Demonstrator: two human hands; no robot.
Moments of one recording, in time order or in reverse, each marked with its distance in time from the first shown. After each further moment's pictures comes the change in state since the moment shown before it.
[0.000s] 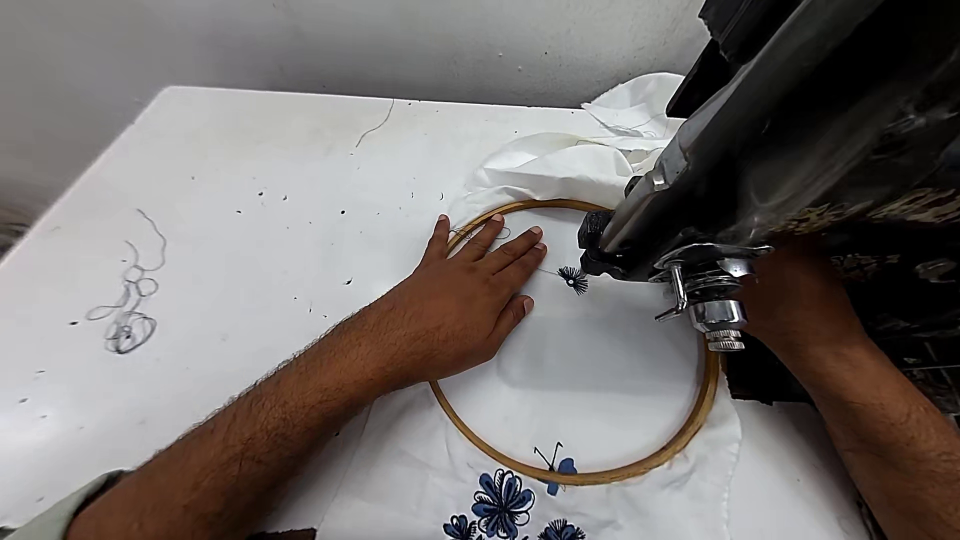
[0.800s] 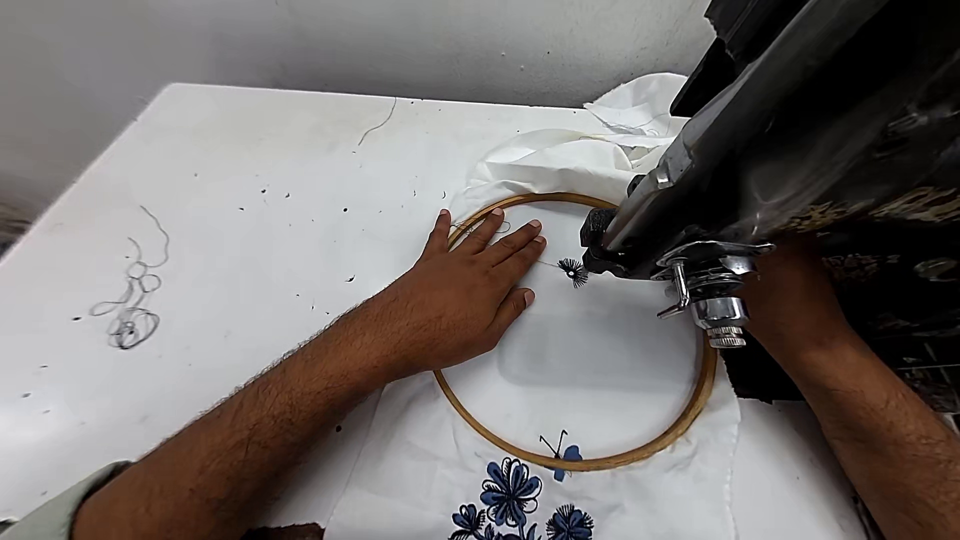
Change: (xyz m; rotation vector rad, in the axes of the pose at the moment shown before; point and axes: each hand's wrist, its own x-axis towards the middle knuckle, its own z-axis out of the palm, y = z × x) left_hand 0.002 -0.002 0.000 -0.016 -0.003 -0.021; right_hand 0.000 0.005 0.007 0.051 0.034 -0.038
